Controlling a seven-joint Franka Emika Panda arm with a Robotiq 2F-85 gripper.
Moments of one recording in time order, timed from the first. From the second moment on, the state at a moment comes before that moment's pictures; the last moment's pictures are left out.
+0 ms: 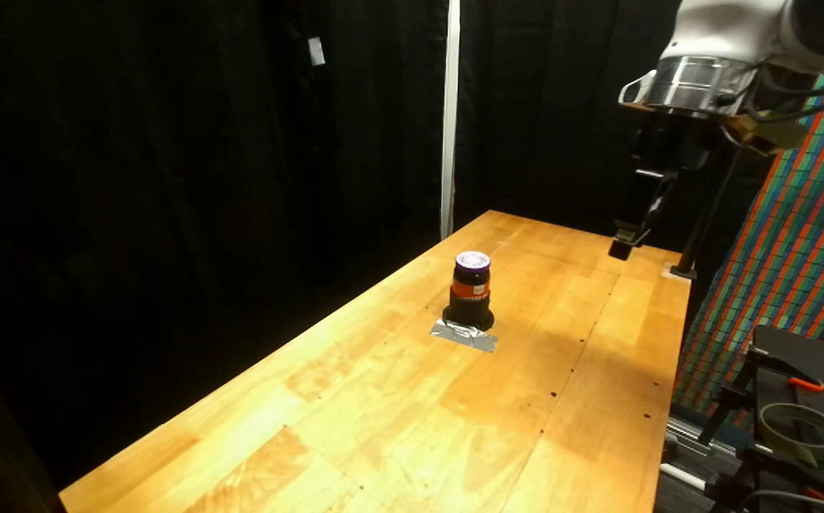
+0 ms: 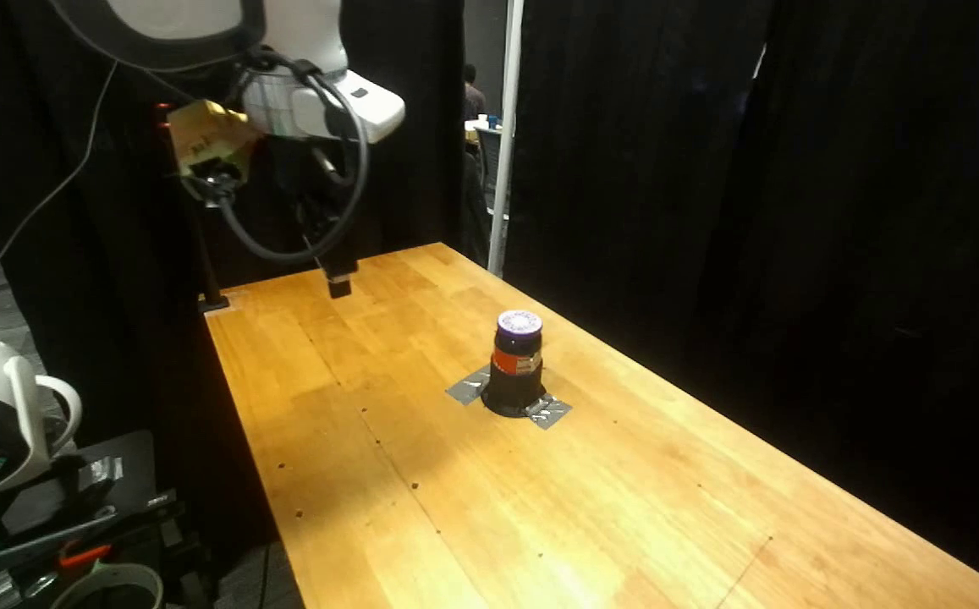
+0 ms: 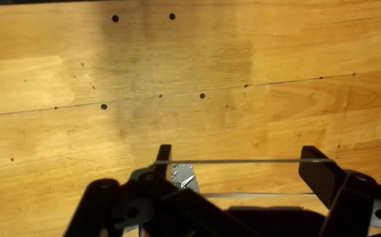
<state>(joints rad) 0.17 -0.32 0.11 -2.55 0.26 2.35 0.09</state>
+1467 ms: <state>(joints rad) 0.12 0.73 0.06 -1.36 -0.10 2.04 -0.11</state>
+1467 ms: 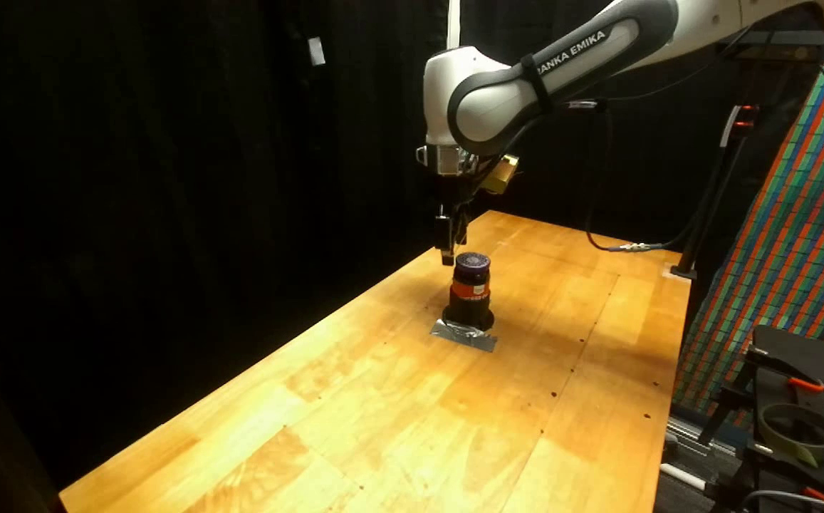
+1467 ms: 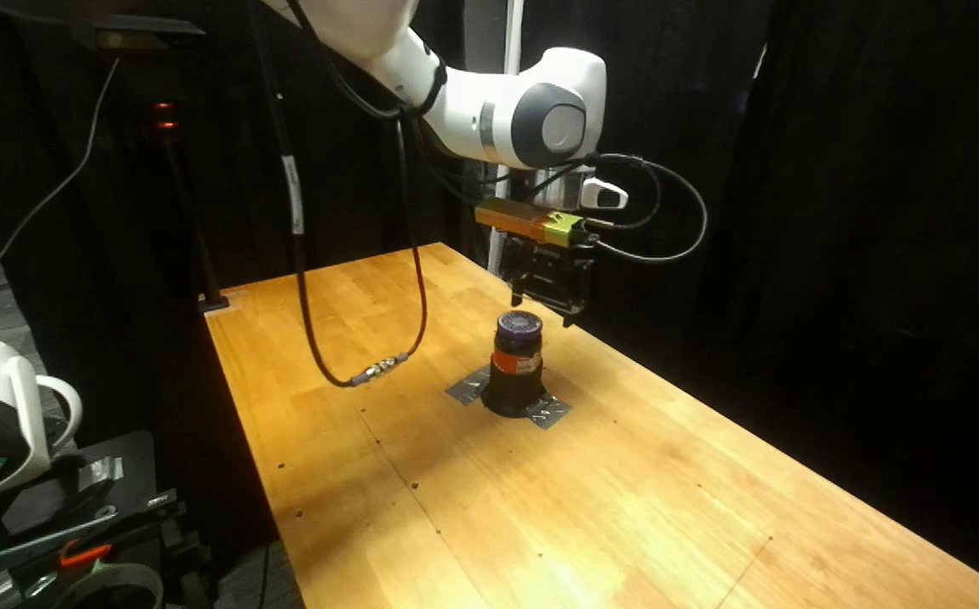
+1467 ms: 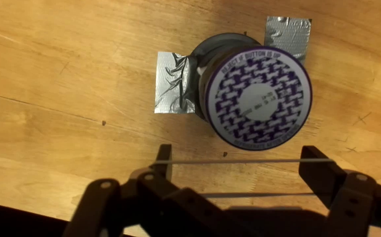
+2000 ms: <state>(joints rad) 0.13 0.96 0.06 -1.01 -0.10 1.80 -0.13</state>
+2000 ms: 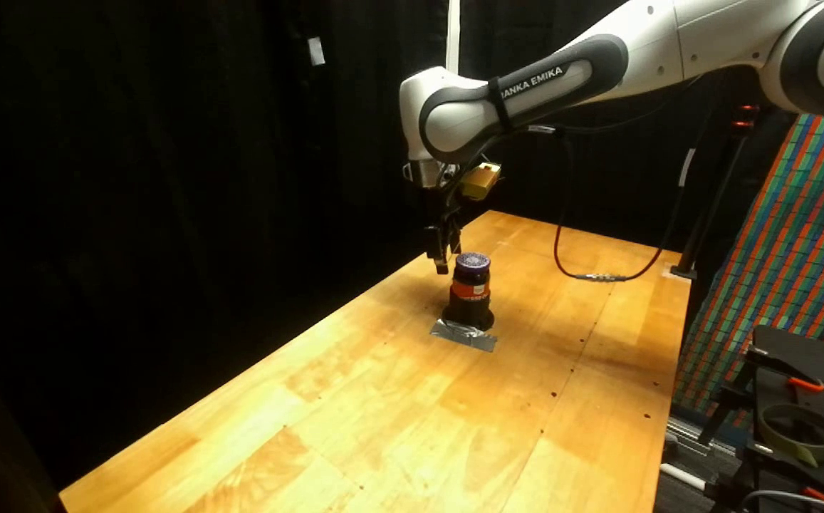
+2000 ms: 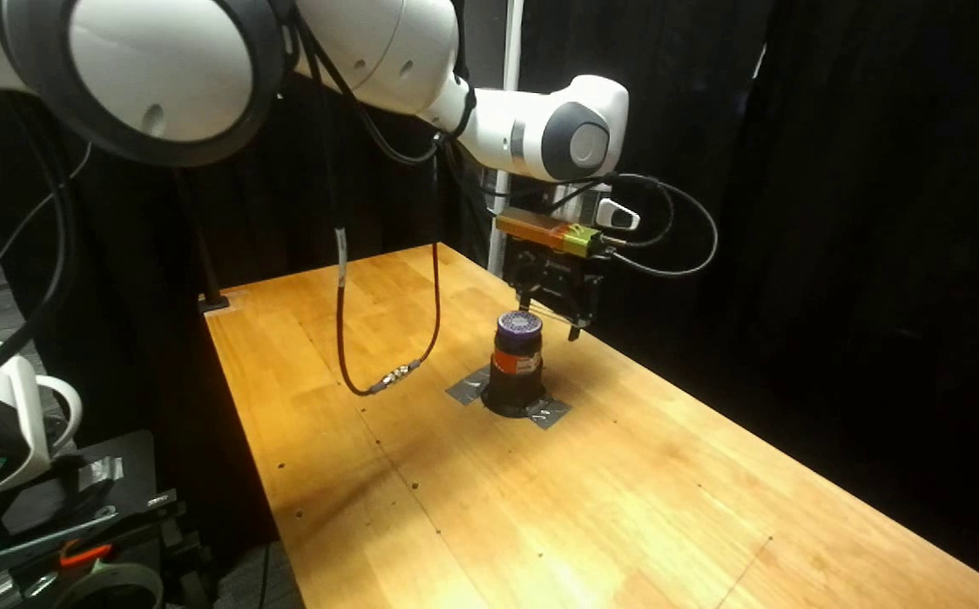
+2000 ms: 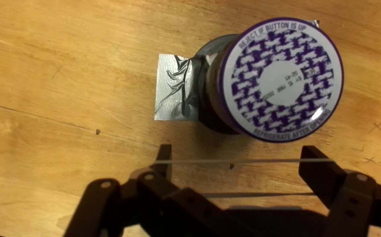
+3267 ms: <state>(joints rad) 0.17 1.04 0.06 -0.84 -0.10 1.61 -0.05</state>
